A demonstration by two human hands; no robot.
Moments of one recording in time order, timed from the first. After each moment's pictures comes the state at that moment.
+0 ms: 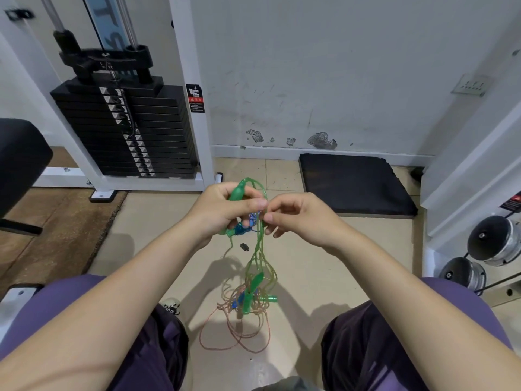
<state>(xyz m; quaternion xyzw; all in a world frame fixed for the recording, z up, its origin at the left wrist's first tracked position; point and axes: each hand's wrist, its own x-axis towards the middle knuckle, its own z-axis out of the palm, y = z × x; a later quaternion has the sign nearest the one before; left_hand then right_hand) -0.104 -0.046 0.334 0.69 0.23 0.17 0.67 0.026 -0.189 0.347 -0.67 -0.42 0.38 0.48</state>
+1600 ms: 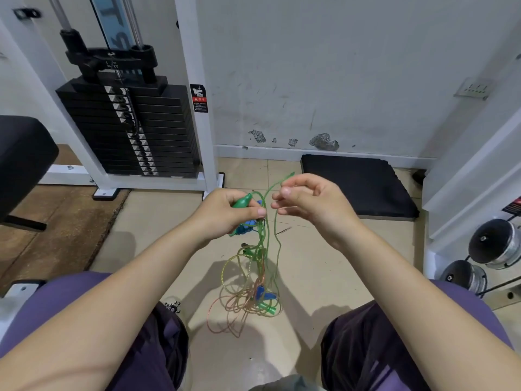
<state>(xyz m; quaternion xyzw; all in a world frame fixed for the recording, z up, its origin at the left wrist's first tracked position) -0.106 -0.048 0.330 0.75 0.27 0.14 0.58 0.035 -0.189 0.352 -0.60 -0.30 0.37 0.65</state>
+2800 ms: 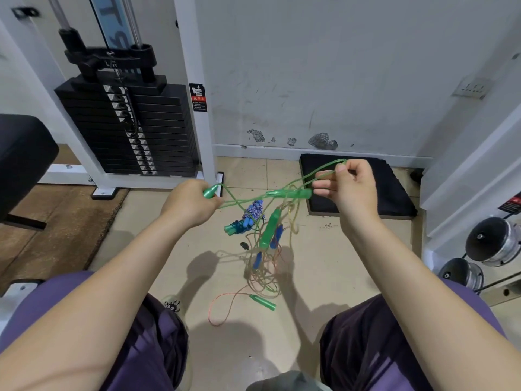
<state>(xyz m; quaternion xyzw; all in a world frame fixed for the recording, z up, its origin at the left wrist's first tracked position) -0.119 -0.003 0.323 0.84 0.46 0.12 0.27 0.067 -0.192 0.356 -0.66 -0.15 0.14 0.72</state>
